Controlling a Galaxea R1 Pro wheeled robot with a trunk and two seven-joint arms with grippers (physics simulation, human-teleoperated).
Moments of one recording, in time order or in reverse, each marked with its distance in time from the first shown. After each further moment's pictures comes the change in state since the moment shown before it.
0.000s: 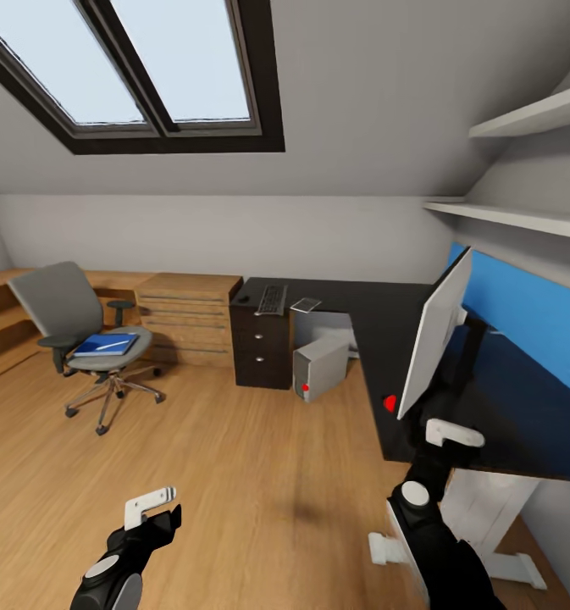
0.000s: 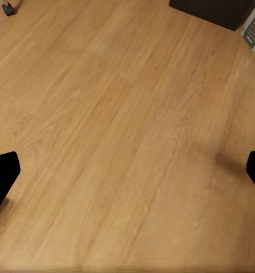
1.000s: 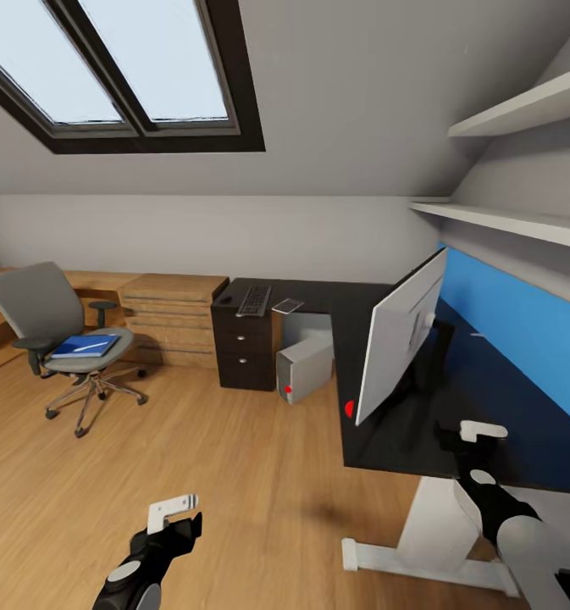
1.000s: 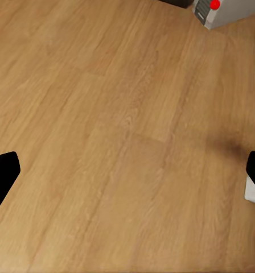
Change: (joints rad) left arm 0.000 -0.001 -0.113 0.019 0.002 0.000 0.001; right arm -0.407 -0.260 -0.193 0.941 -0.168 -0.418 0.601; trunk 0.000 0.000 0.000
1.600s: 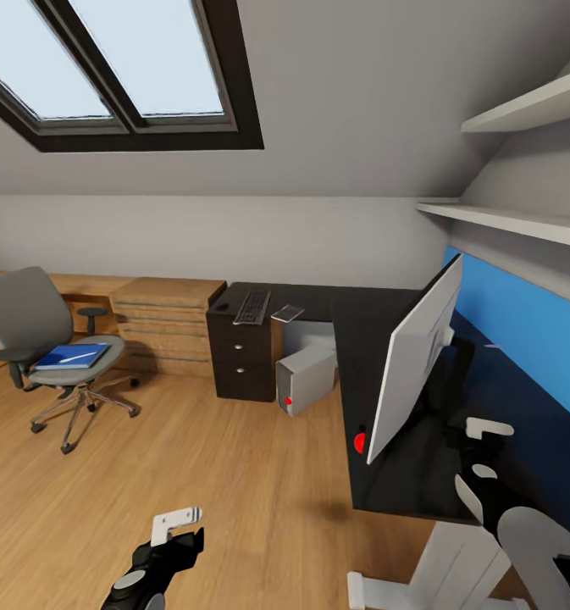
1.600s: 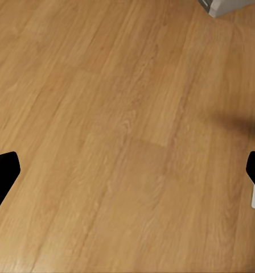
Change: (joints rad) left arm 0.000 0.000 -0.017 0.066 -0.001 0.005 -0.002; right arm -0.039 -0.010 -0.013 0.049 0.002 -0.004 -0.045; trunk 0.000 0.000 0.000
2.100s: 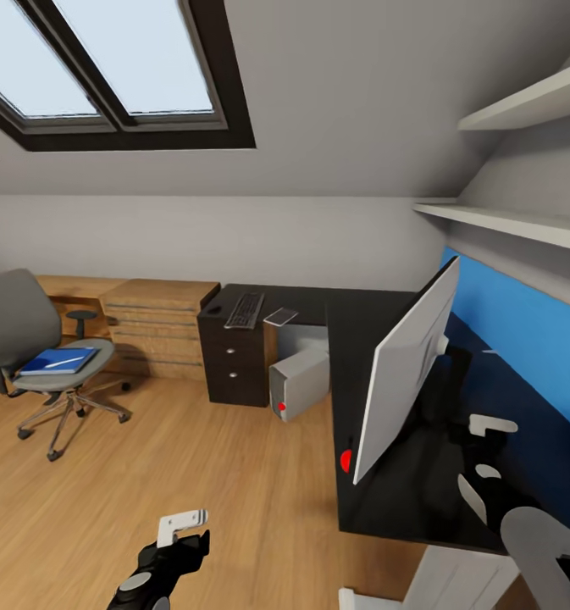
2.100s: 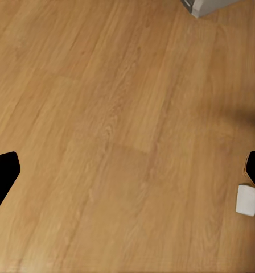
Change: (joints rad) left arm 0.000 0.001 -0.034 0.003 0.000 0.001 0.001; right arm 0.000 -0.010 0.005 -0.005 0.004 -0.060 0.005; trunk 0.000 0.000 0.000
